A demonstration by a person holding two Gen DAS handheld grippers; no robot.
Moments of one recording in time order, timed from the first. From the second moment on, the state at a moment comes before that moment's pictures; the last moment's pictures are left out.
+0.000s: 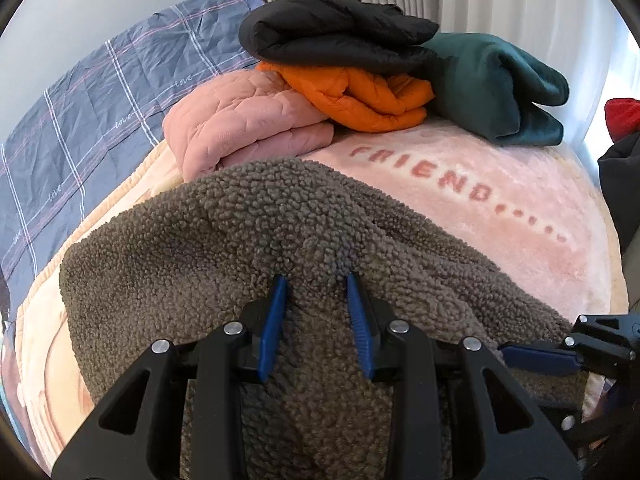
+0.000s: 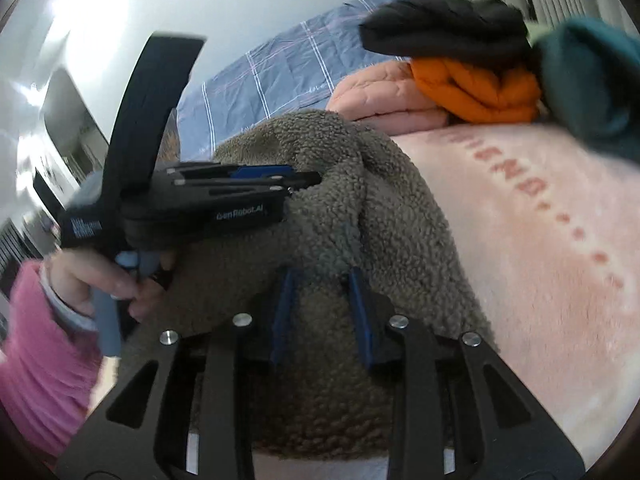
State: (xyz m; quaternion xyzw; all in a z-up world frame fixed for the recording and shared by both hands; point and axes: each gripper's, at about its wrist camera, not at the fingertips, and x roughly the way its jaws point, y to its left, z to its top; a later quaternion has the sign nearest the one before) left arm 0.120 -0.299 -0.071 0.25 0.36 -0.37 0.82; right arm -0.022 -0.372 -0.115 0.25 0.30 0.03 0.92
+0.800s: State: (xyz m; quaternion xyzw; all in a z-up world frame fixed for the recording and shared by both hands) left arm 0.228 -0.282 -0.115 0.36 0.35 -0.13 0.85; right arm -0.021 -0.365 -0.117 0.24 0.30 0.05 0.92
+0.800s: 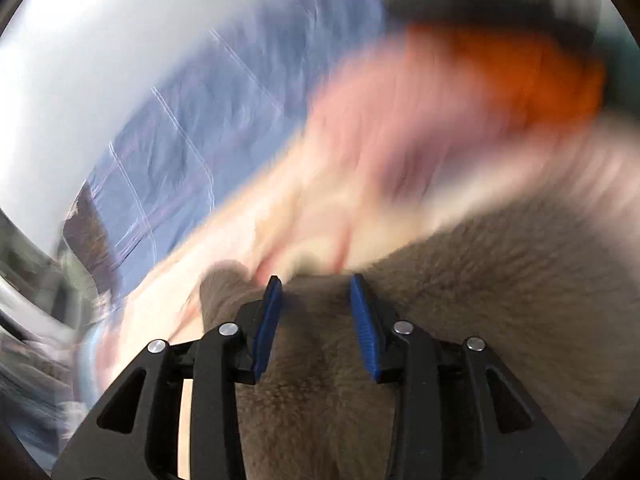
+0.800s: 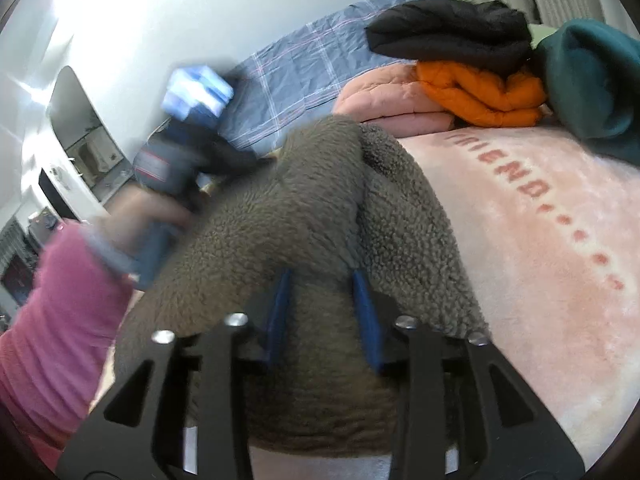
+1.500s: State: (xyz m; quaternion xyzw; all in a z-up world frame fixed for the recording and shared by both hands) left arm 0.132 -0.277 -0.059 0.23 0.36 -0.36 0.83; right arm -0.084 -0.369 -0.087 0.20 0.24 -0.01 0.95
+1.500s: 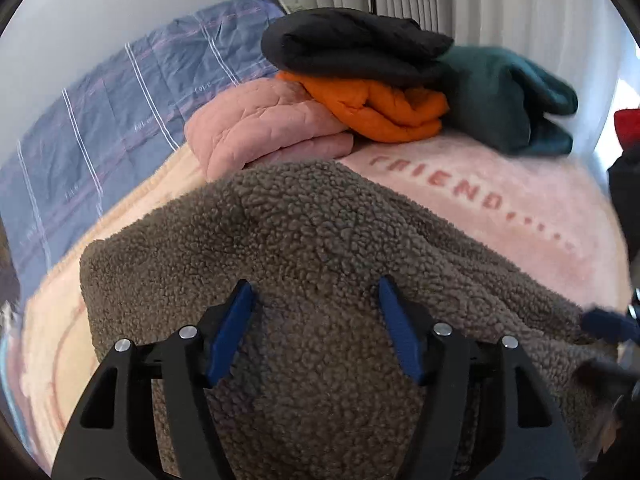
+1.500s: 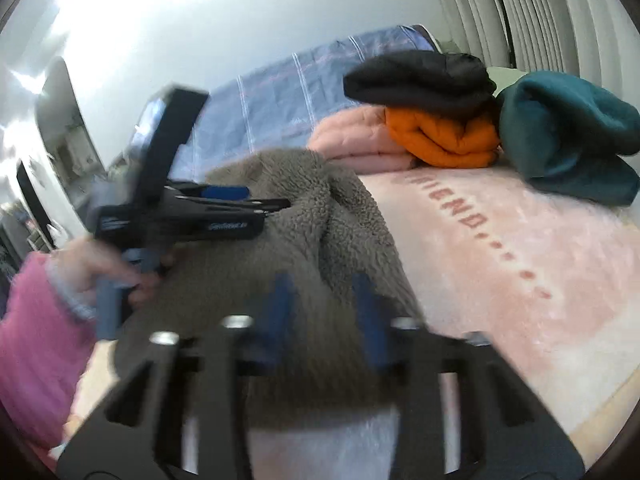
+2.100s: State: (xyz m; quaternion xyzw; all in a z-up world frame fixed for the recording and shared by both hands) left arm 0.126 -0.282 -0.061 0.26 0.34 -0.32 0.85; right arm -0.120 -0.413 -0.137 0.37 0.31 0.02 0.87
